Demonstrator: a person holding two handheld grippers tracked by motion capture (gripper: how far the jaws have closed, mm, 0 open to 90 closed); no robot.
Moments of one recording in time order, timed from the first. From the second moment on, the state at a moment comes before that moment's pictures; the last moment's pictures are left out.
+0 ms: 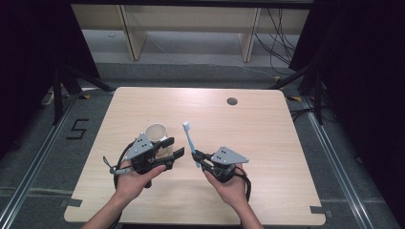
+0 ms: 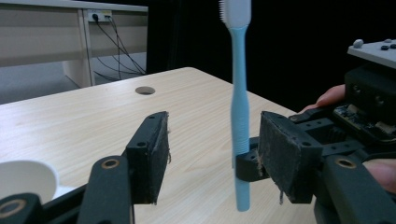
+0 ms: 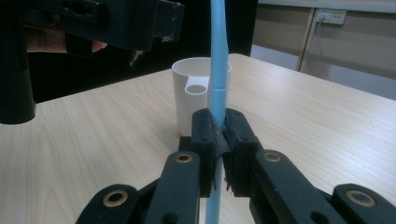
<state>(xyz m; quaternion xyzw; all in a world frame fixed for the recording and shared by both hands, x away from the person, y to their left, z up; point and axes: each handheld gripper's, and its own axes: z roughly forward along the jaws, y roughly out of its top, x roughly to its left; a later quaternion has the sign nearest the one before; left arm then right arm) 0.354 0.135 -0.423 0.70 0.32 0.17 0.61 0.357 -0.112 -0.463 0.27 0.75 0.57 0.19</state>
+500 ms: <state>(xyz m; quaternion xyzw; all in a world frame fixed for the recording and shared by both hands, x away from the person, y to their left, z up) 0.362 0.116 -0.421 0.70 0.32 0.15 0.63 0.358 -0.109 -0.463 0.26 0.74 0.59 0.20</state>
